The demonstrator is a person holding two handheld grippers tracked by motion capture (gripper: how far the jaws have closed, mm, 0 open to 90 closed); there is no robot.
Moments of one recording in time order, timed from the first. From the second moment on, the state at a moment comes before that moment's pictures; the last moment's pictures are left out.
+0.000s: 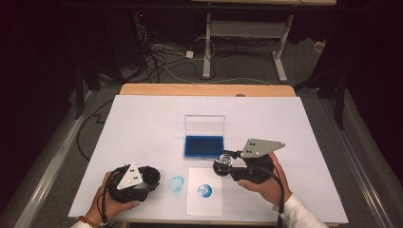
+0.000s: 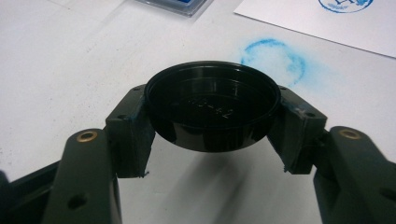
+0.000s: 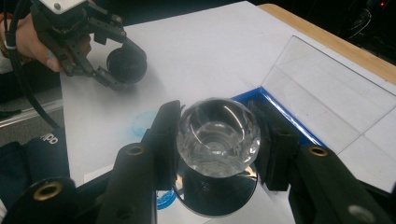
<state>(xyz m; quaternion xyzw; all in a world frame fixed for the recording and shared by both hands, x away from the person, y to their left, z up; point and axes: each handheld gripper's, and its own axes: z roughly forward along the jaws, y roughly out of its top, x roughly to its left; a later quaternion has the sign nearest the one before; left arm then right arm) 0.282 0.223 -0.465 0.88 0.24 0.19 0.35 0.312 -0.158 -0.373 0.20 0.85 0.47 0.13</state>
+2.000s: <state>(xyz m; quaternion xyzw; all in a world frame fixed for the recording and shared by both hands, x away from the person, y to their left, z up) 0.291 0.175 -0.472 0.89 0.21 0.14 0.37 0.304 -0.171 -0.353 0.21 0.83 0.50 0.16</state>
